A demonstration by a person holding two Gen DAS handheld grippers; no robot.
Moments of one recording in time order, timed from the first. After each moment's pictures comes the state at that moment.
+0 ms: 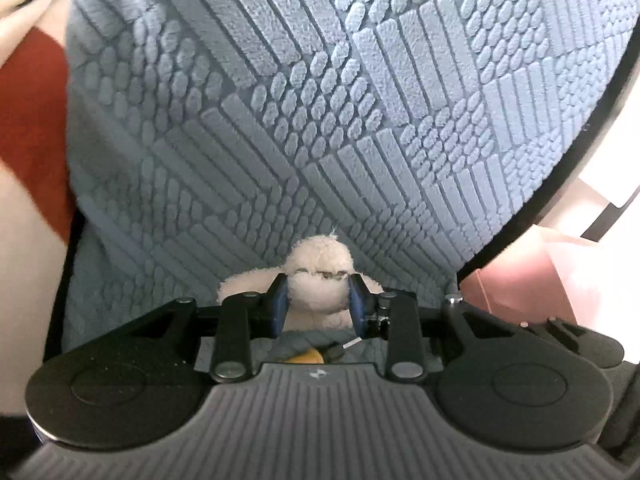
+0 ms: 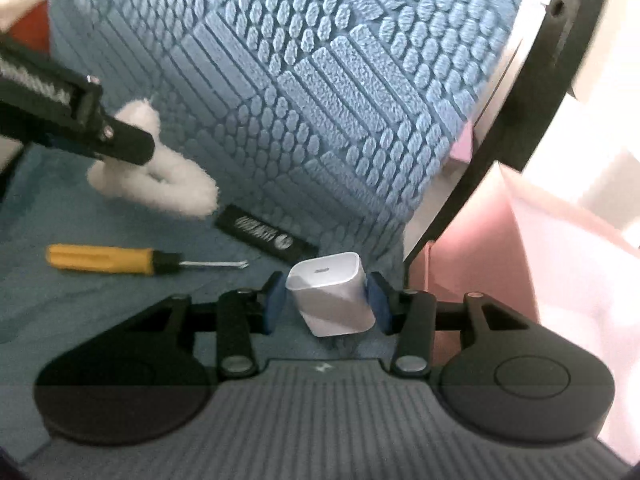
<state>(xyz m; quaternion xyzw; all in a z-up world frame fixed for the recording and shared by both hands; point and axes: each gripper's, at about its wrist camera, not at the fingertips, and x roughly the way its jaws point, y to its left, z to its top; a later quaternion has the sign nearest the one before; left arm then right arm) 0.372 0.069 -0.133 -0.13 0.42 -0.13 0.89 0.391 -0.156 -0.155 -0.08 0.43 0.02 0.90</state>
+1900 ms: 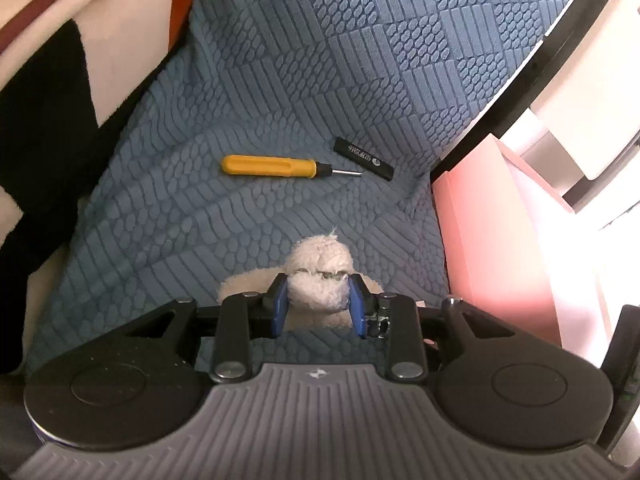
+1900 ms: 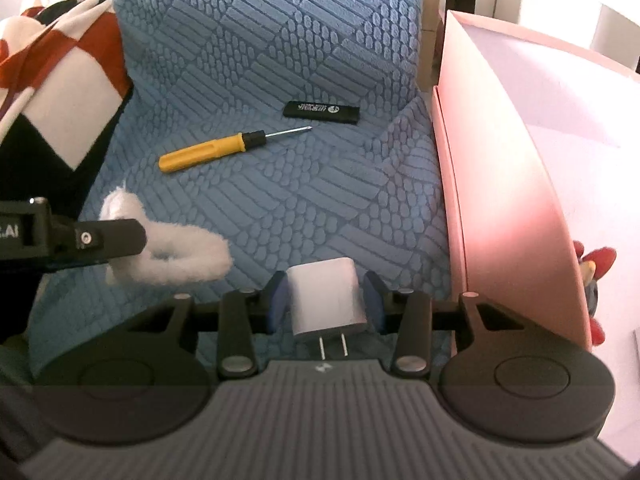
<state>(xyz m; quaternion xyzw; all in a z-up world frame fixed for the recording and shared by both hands) 0.205 0.042 -0.173 -0.21 0.45 -0.08 0.87 0.235 -0.157 -0.141 0.06 0.47 0.04 0.88</state>
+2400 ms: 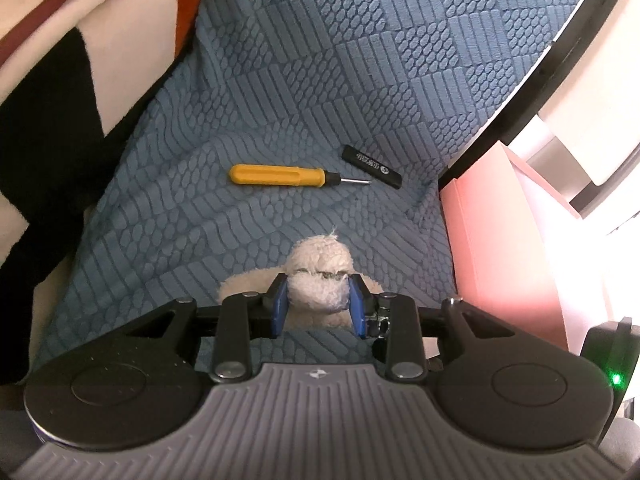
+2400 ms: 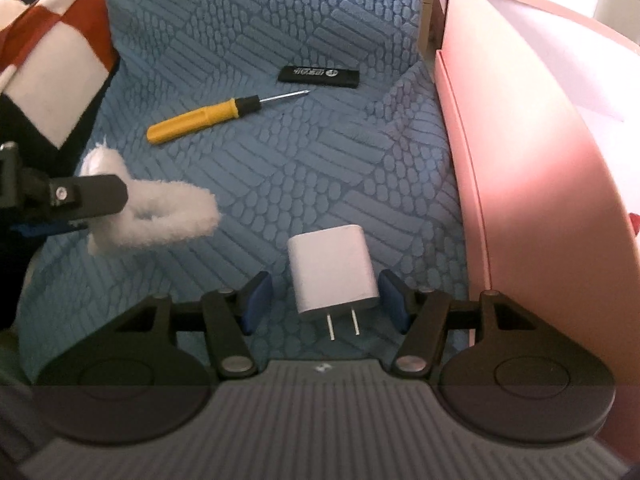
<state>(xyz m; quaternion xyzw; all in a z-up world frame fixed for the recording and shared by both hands) 0.211 0.046 -0.172 -0.21 0.45 -0.07 0.87 0.239 -0.146 -0.160 0.05 0.51 0.03 0.86</state>
